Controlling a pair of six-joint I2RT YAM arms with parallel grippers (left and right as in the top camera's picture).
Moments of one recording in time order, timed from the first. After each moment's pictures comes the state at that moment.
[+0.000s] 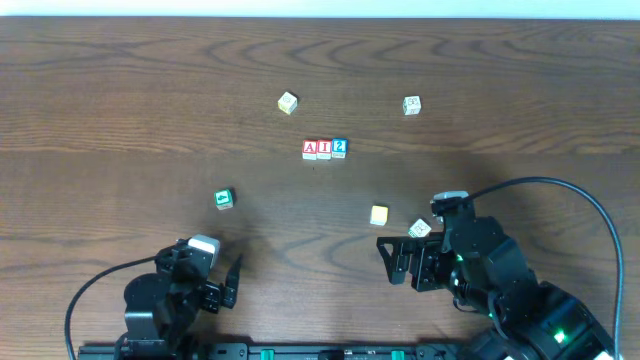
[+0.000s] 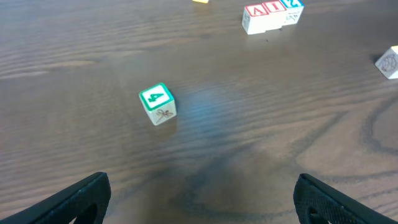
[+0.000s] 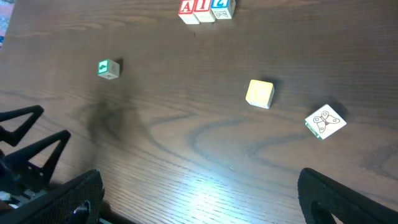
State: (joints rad) left arm -0.02 0.01 0.22 -0.78 0.28 0.18; right arm 0.65 0.72 0.84 -0.91 -0.03 0.64
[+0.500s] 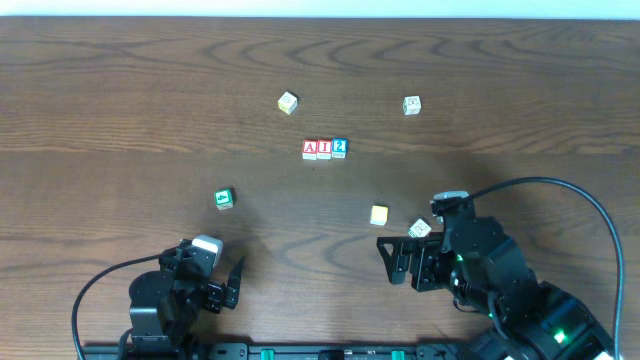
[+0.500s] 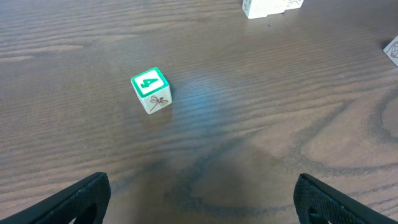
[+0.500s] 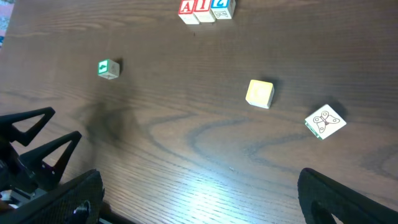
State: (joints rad) left arm -0.02 0.01 0.17 -0.77 0.29 0.18; right arm 0.65 0.72 0.84 -0.91 -0.03 0.64
